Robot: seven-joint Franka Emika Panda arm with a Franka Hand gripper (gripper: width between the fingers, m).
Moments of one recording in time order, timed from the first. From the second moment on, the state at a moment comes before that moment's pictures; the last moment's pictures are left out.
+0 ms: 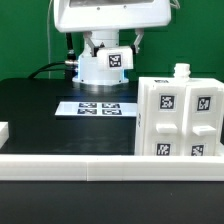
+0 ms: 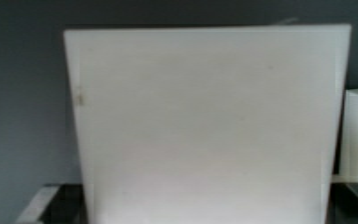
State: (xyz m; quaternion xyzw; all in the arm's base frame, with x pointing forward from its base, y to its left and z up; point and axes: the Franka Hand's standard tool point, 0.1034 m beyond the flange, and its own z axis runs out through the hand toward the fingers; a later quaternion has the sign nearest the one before) arm 0.477 0.005 0.153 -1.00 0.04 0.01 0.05
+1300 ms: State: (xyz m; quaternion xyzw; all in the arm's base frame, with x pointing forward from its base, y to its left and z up) arm 0.548 0.085 0.184 -1.00 0.03 -0.01 0.05
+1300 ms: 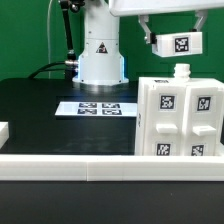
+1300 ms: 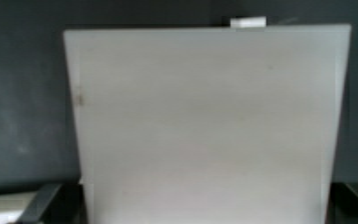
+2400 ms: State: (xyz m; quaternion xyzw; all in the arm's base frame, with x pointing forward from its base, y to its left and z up) arm 0.590 0.080 0.173 -1.00 -0.01 -0.02 0.05
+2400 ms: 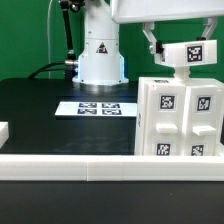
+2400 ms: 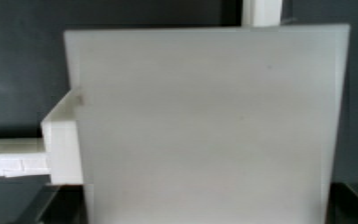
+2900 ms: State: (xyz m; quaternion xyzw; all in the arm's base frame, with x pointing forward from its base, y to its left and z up) arm 0.593 0.083 0.161 -1.00 -0.01 -0.02 0.05
